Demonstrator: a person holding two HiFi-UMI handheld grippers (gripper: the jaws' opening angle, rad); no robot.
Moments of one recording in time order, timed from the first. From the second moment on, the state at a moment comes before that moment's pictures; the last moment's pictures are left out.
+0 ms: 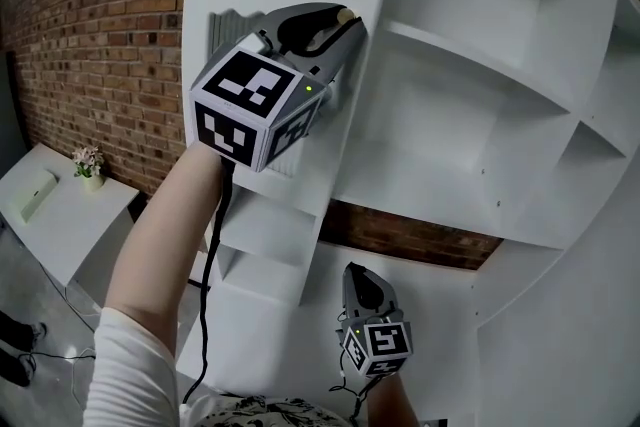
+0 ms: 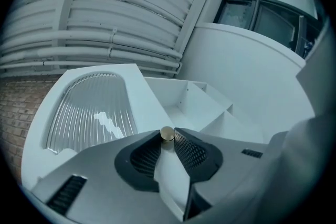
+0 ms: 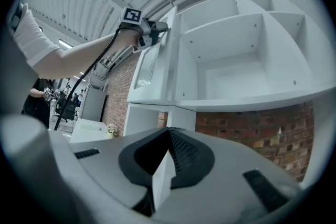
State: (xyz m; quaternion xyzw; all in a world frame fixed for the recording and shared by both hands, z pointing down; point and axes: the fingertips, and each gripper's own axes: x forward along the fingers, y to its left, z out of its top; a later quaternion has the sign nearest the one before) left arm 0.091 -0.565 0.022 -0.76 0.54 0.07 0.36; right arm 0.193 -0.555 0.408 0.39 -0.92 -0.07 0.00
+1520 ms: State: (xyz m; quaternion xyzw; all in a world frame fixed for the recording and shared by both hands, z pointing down) left arm 0.044 -0.561 0.060 -0.76 0.53 0.14 0.34; right arm 0.201 -0.557 0.416 0.43 -0.90 -0.08 0.03
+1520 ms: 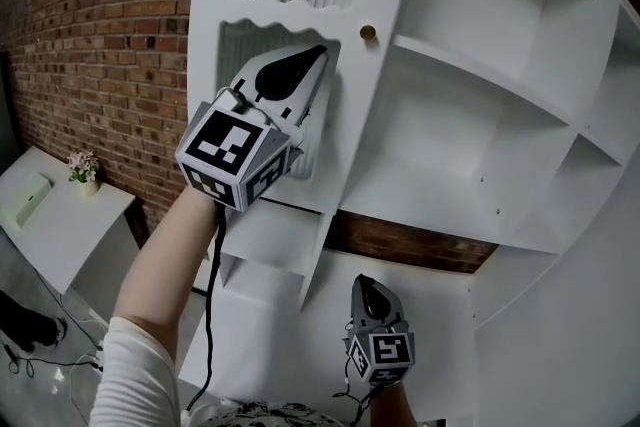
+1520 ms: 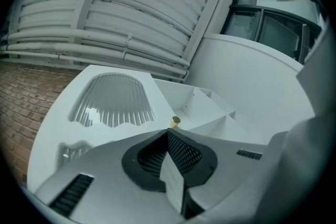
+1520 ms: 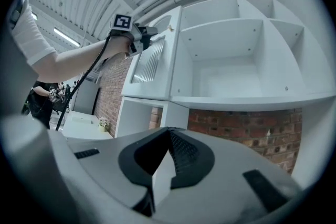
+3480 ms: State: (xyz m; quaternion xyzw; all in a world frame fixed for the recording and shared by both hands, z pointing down) left arm -0.059 -0.433 0.395 -0.83 0.55 0.05 0.07; right arm 0.061 -0.450 0.408 0.42 -0.90 -0.10 0.01
